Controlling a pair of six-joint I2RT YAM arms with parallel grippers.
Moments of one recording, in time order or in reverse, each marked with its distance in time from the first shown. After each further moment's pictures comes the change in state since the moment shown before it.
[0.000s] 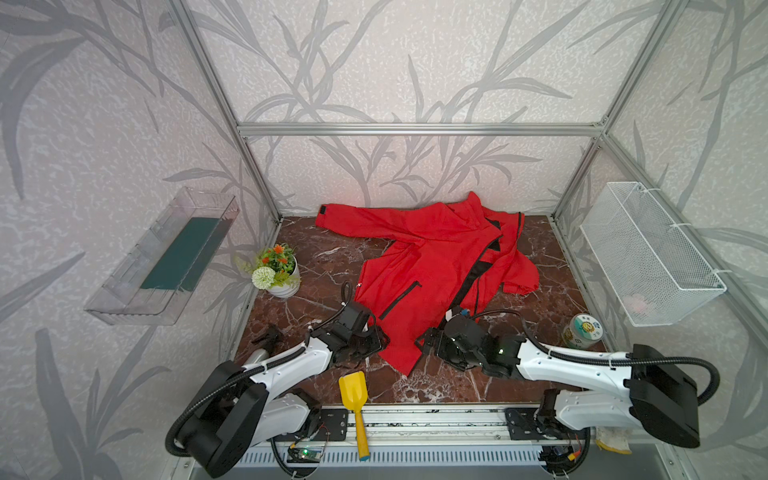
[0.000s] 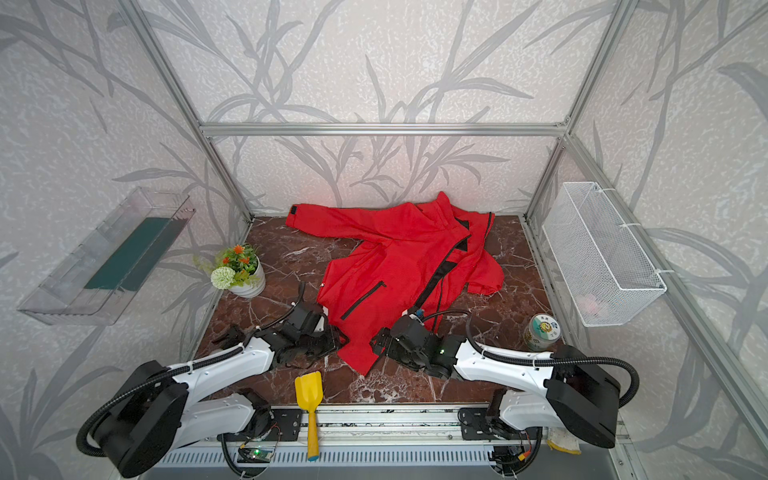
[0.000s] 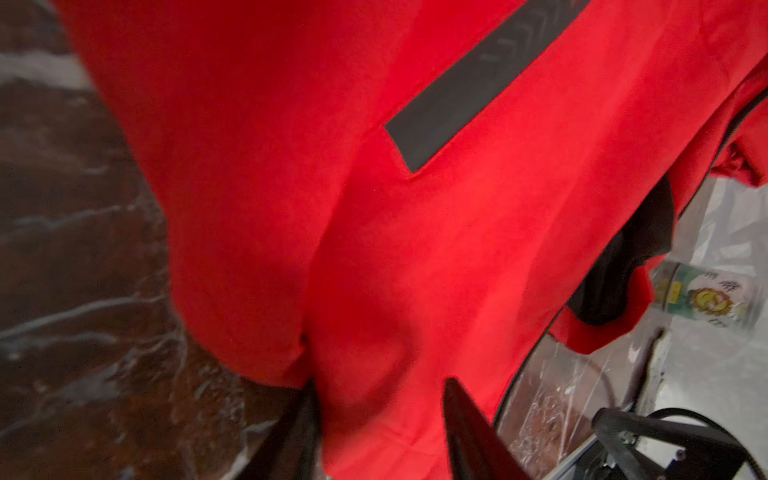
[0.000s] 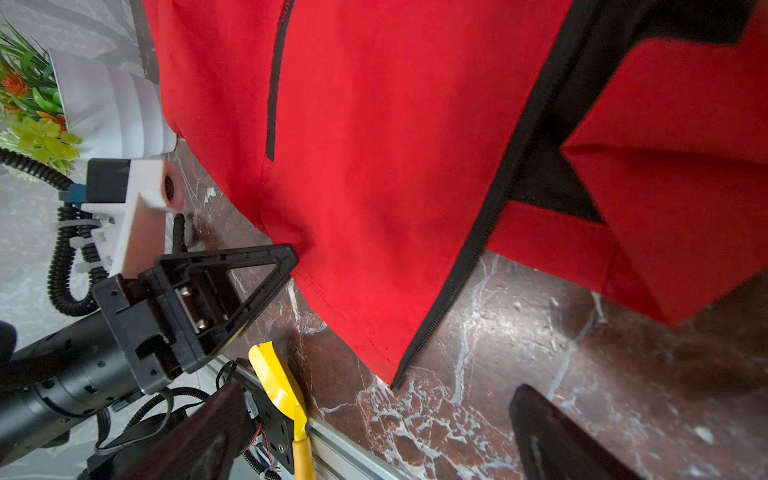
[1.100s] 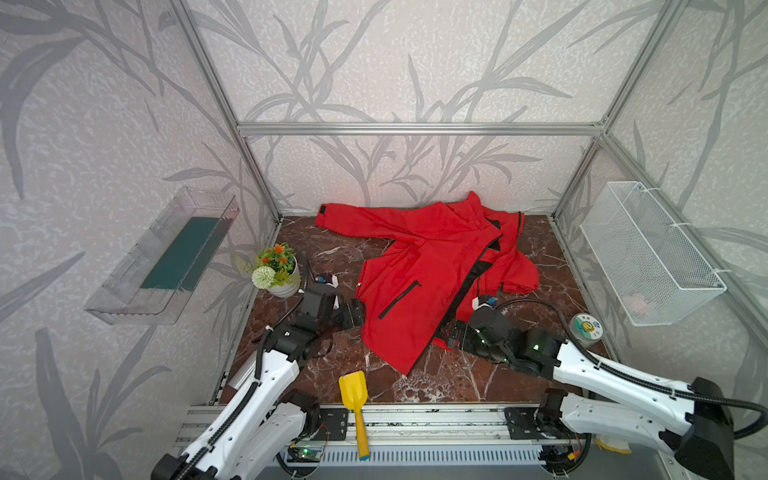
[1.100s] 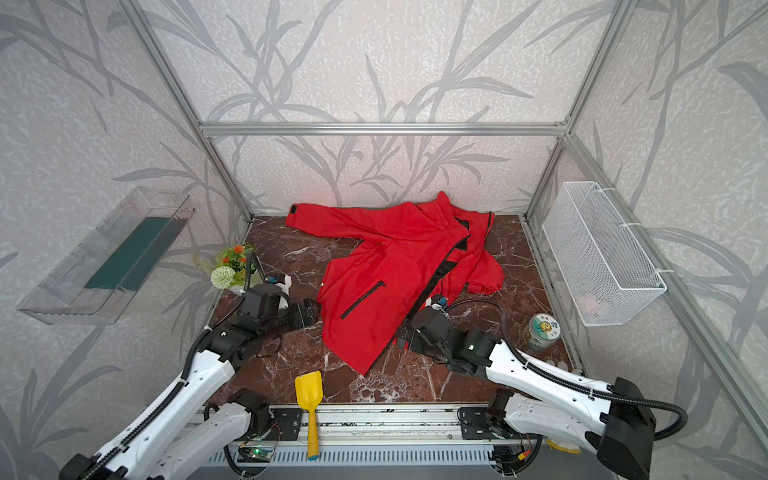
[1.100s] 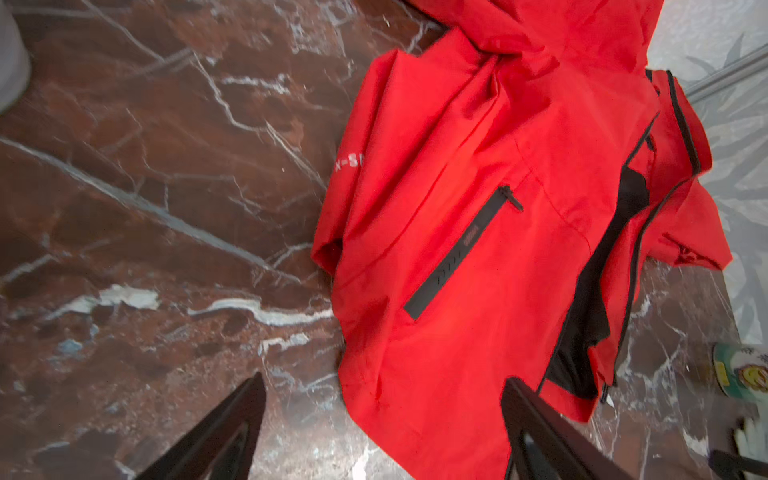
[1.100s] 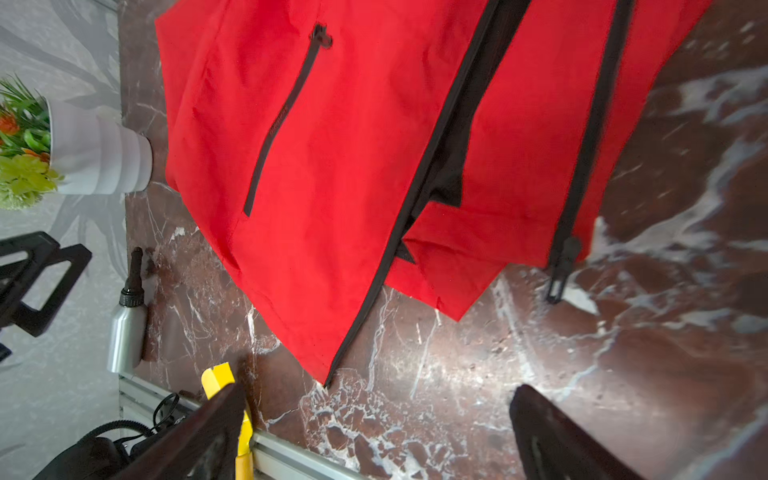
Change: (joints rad) left arm 0.192 -0.405 0.187 -0.398 -0.220 0.314; right arm -0.060 -0.224 0.096 -0.399 0.139 -0.163
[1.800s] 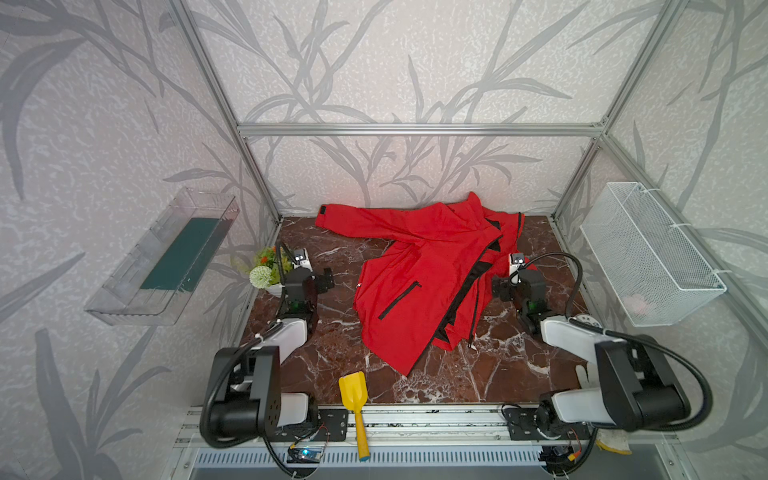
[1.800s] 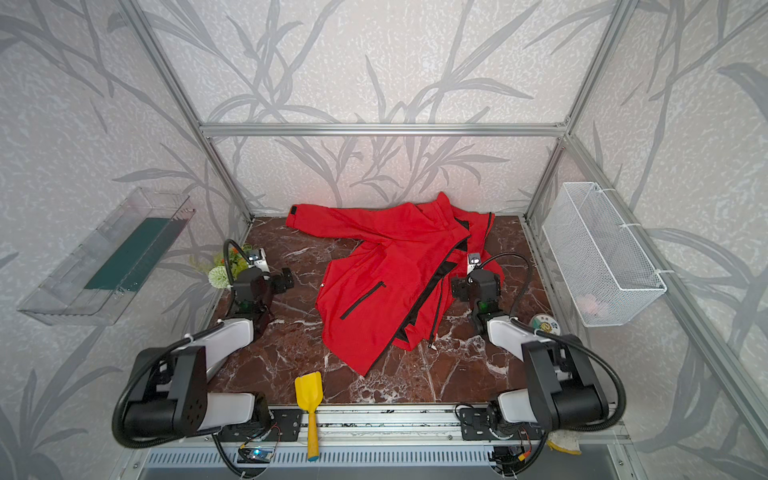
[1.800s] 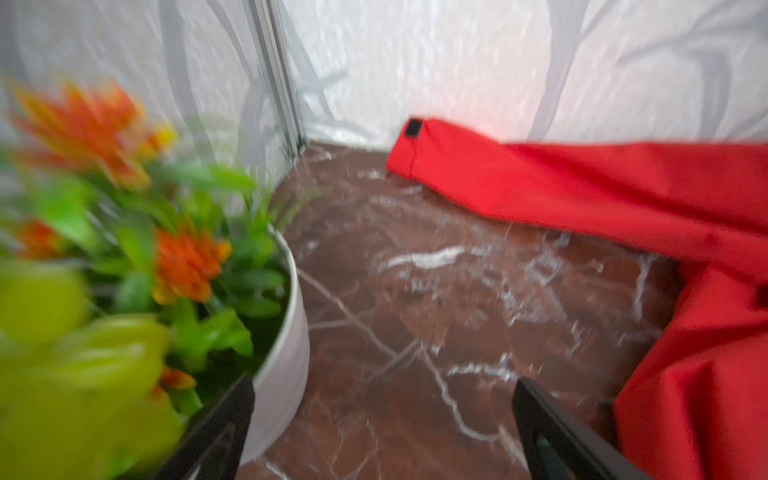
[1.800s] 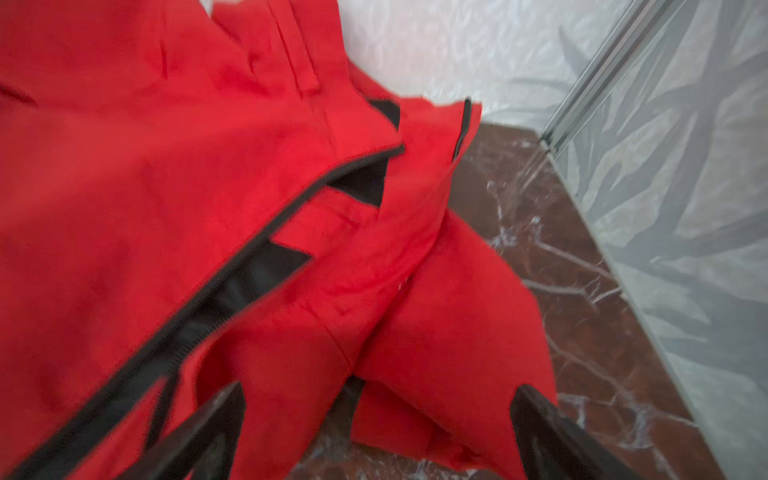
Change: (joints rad) left arm 0.401 0.462 -0.033 0.959 -0.241 0.488; right arm -0.772 0.245 -0.110 0.781 0.167 -1.145
